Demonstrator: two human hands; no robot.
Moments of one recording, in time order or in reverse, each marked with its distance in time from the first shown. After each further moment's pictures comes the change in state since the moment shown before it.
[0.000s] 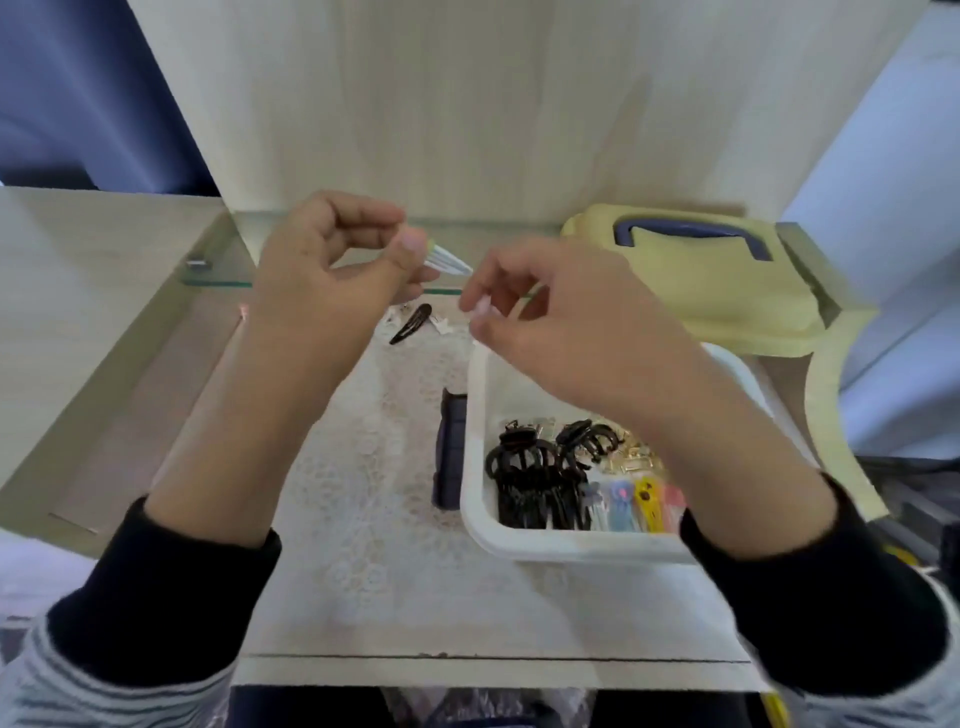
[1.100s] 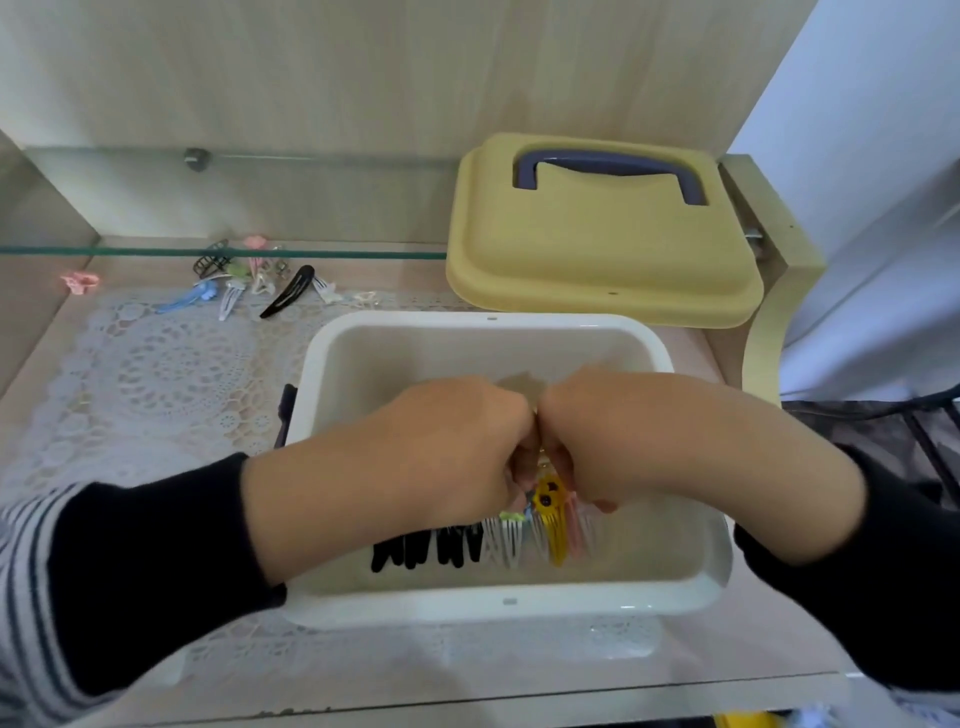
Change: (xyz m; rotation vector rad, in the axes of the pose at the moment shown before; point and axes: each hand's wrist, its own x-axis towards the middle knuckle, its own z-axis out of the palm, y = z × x) left_hand -0.030 -0.035 0.136 0.985 -1.146 -0.029; right_hand -0.020 0.103 -0.030 -0.664 -0.973 0.211
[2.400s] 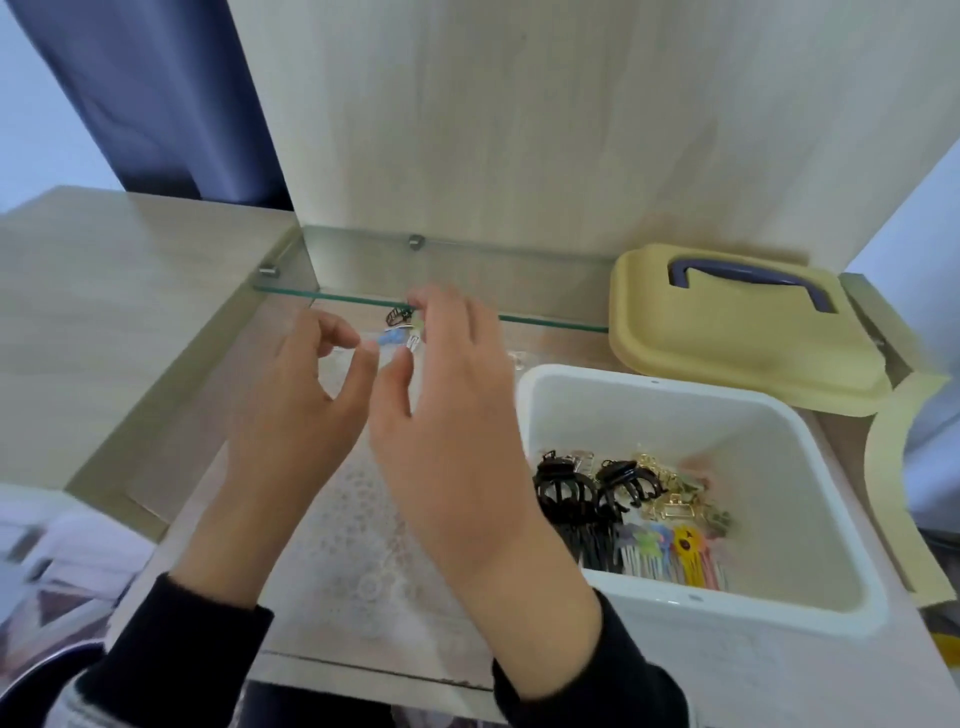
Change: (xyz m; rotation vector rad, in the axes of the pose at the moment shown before) left_hand -0.126 -0.148 0.008 -0.397 1.226 -0.447; right_hand 0.023 -0.202 -0.024 0.918 1.354 -0.326
